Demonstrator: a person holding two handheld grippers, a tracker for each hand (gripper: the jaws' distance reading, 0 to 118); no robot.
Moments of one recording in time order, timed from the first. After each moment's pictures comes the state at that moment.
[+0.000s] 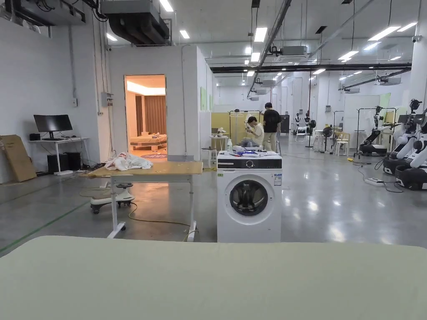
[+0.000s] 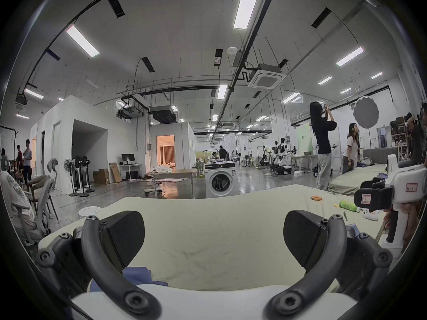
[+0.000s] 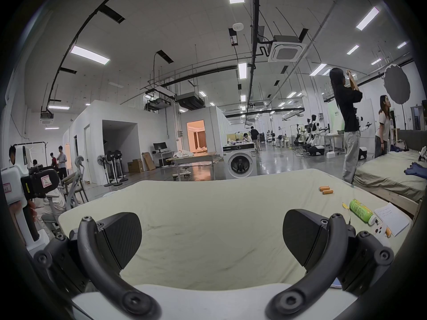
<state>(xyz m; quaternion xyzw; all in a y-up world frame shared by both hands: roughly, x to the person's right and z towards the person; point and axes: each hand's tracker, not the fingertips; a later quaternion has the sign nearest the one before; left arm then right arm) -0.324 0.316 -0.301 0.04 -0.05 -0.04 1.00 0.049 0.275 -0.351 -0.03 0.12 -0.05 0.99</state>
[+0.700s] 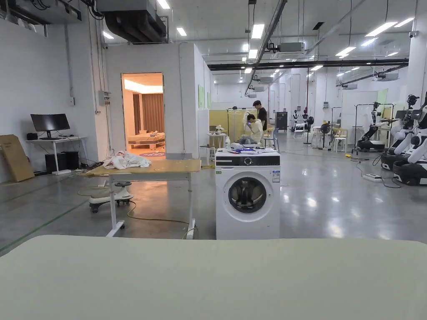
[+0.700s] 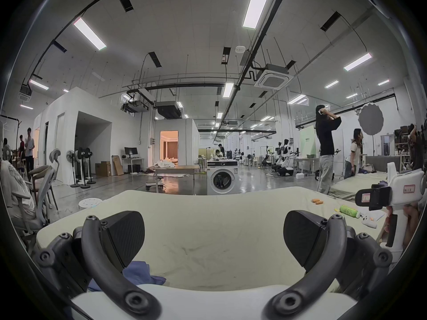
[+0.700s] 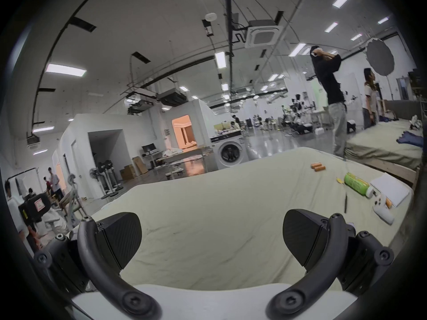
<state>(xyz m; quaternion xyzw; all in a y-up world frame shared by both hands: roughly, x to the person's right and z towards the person) -0.331 0.316 -0.303 0.02 -0.04 -0.01 1.00 0.064 0.277 -0.360 -0.08 0.07 -0.13 0.99</state>
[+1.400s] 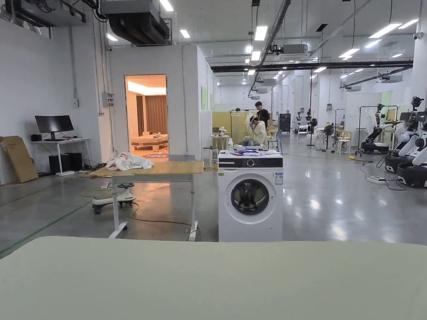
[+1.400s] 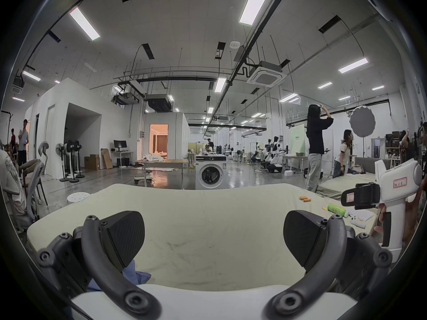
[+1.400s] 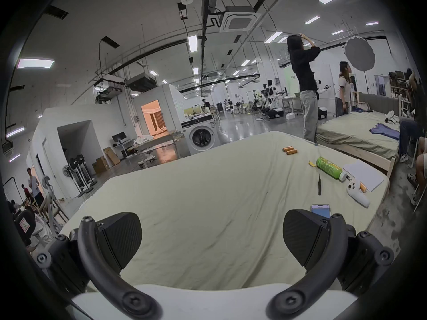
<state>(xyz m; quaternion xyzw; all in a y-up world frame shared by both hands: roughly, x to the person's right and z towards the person) -0.321 0.315 -0.311 0.00 -0.08 0.00 1.00 0.042 0.297 -0.364 -0.16 -0.02 -0.13 0.98</state>
